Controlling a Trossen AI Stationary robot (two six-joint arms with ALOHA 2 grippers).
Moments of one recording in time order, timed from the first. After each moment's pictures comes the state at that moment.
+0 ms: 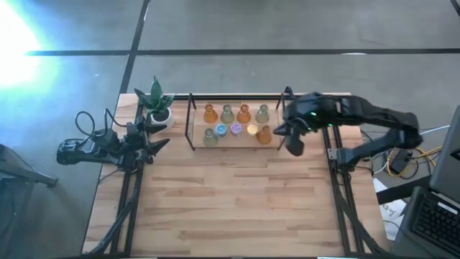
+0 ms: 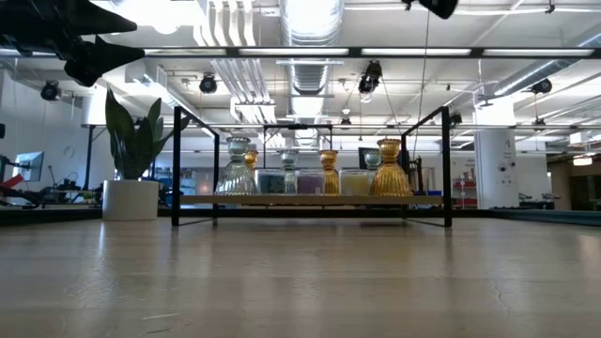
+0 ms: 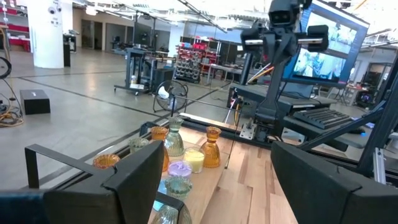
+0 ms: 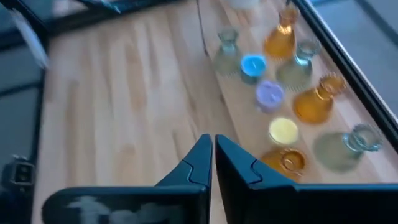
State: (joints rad) left arm -0.08 0.05 0.31 -0.23 -0.41 -0.13; right arm -0.08 1.23 1.47 -0.99 -0.01 0.24
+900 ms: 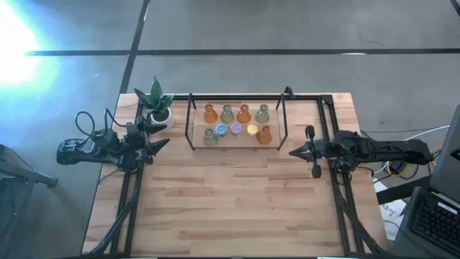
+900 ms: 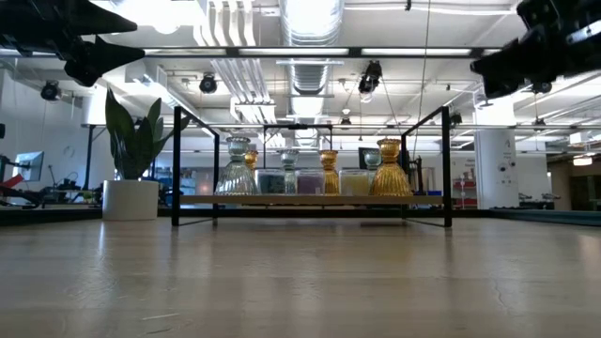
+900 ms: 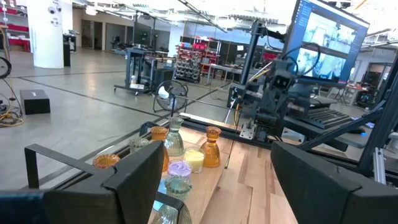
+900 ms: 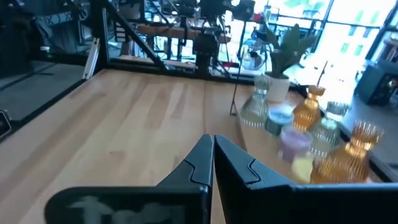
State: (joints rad) left arm -0.08 0.05 0.31 -0.23 -0.41 -0.13; right arm 0.00 0.30 0.24 -0.08 -0.05 -0.08
